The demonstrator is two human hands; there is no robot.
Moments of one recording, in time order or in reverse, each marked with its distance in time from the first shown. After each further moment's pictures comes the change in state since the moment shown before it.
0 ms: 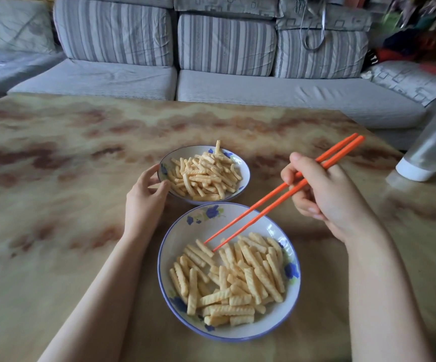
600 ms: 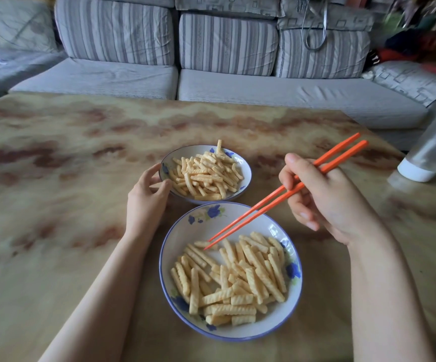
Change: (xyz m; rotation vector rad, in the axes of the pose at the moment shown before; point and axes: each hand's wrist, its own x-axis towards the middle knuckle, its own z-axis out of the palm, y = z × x) left_hand -0.002 0.002 0.000 -0.006 0.008 0.010; right_hand -0.007 -0.005 0.003 -0.016 -0.076 0.015
